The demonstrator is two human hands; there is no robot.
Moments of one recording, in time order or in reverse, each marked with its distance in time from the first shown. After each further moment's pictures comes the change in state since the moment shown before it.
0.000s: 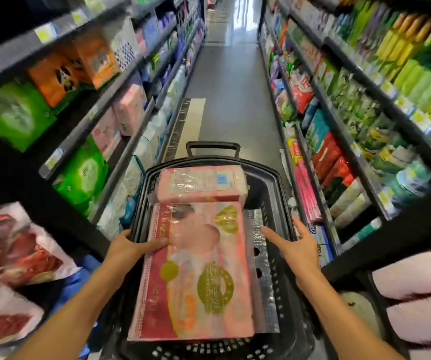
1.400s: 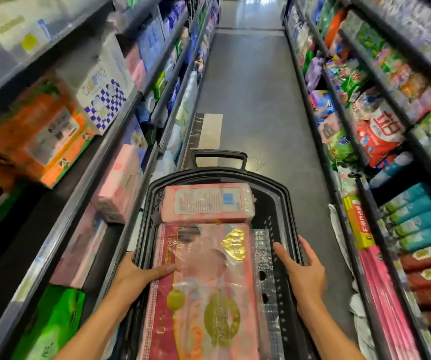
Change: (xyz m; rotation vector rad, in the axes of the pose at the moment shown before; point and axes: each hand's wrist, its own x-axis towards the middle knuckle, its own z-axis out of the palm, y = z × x) left_hand 0.682 0.285 -0.020 -0.014 -0.007 -0.135; right_hand 0.600 -0.206 0.391 -0.019 0.148 0.131
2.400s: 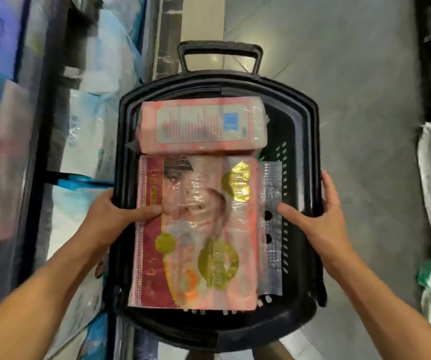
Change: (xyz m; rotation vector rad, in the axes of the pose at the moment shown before) left_hand 0.481 -0.096 0.095 0.132 -0.137 -0.157; right_hand 0.341 0.217 0.280 -0.107 -0.298 0.077
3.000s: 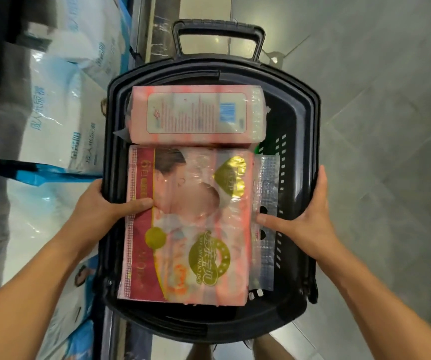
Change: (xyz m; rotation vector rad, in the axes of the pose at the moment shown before) left_hand 0.075 -0.051 0.003 0.050 0.035 0.039; right_hand 0.056 0.071 0.047 -0.301 -0.104 0.087
